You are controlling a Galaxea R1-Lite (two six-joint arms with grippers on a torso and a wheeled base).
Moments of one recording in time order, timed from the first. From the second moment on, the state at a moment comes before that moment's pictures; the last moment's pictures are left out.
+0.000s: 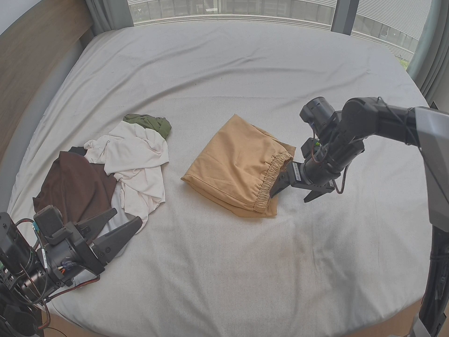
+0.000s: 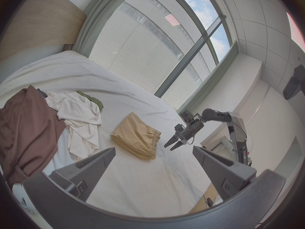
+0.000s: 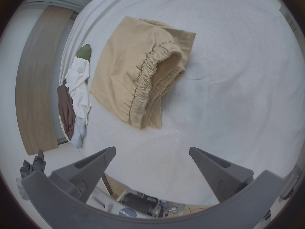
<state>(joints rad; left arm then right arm) -0.38 1.46 -0.02 -1.45 -0.29 -0.41 0.42 2.20 -2.00 0.93 0.19 0.34</state>
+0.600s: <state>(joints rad) -0.60 1.45 -0.02 -1.44 -0.23 -0.38 0.41 1.76 -2.00 1.55 0.19 0.29</state>
